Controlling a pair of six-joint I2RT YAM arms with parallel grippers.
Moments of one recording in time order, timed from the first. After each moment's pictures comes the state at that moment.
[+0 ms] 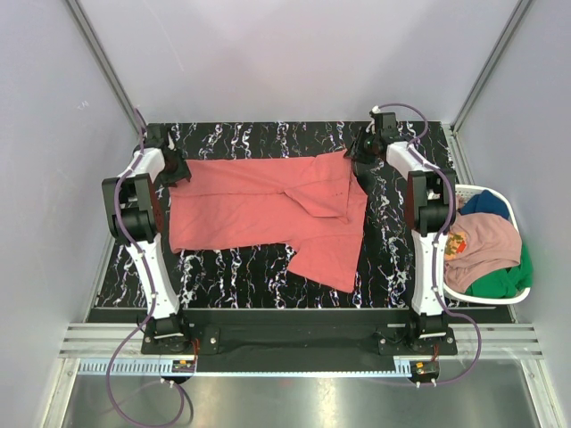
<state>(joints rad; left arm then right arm) 0.17 2.22 1.73 -0.57 0.02 -0.26 0.11 2.38 1.90 -0.30 -0.30 0.43</state>
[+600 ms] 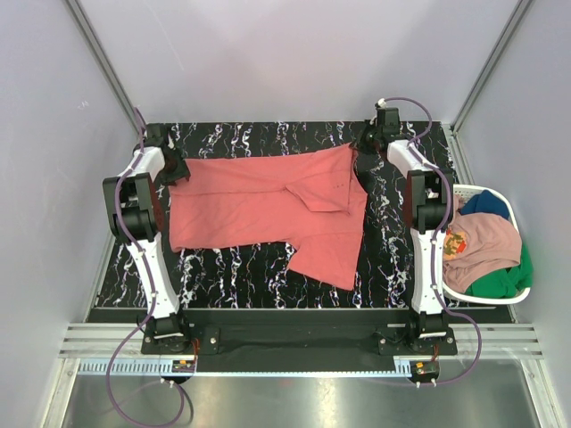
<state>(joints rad) 0.17 2.24 1.76 -0.58 0.00 -0.26 0.09 2.45 2.02 -0.21 -0.25 0.47</state>
